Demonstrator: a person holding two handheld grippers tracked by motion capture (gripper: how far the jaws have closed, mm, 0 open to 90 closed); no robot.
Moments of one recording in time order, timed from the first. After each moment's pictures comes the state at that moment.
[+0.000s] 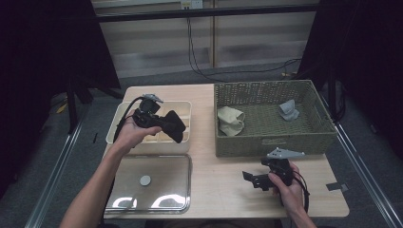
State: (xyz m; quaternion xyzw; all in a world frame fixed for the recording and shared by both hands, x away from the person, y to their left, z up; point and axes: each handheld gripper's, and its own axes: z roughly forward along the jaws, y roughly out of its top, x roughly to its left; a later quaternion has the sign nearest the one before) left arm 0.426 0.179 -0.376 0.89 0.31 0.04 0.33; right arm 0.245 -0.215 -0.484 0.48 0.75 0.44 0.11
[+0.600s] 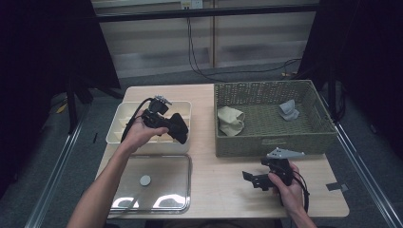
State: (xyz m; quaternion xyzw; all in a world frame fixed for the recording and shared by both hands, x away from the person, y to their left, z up) left arm 0.436 0.159 -0.395 0.90 0.32 0.04 0.29; right arm 0.245 -0.215 -0.485 0.48 0.75 0.44 0.11
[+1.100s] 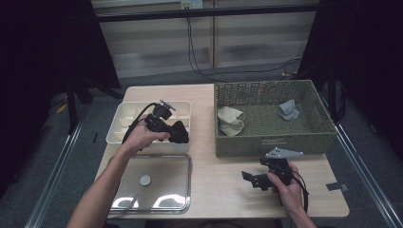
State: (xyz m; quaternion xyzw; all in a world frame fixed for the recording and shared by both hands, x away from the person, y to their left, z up) left arm 0.434 0.153 -0.410 0.91 0.32 0.00 0.26; right arm 0.247 -0.213 -0.487 0.48 0.75 0.44 0.11
